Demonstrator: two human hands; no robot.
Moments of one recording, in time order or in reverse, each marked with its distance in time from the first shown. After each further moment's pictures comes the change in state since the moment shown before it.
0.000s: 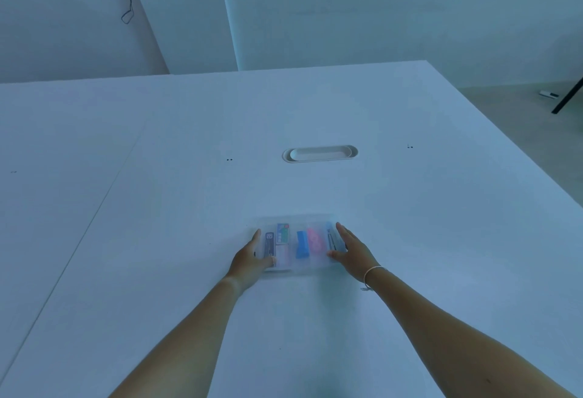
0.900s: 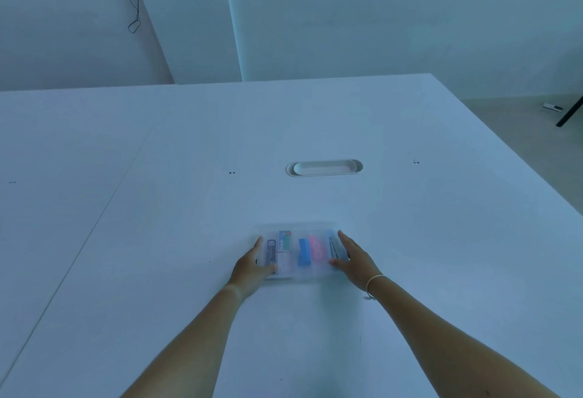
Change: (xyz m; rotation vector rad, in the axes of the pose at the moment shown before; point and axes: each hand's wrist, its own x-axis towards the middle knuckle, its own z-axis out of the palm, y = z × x) left_hand 0.026 0.011 -0.008 0.013 0.003 -0.008; right_hand 0.027 -0.008 -0.007 -0.014 -0.012 -0.003
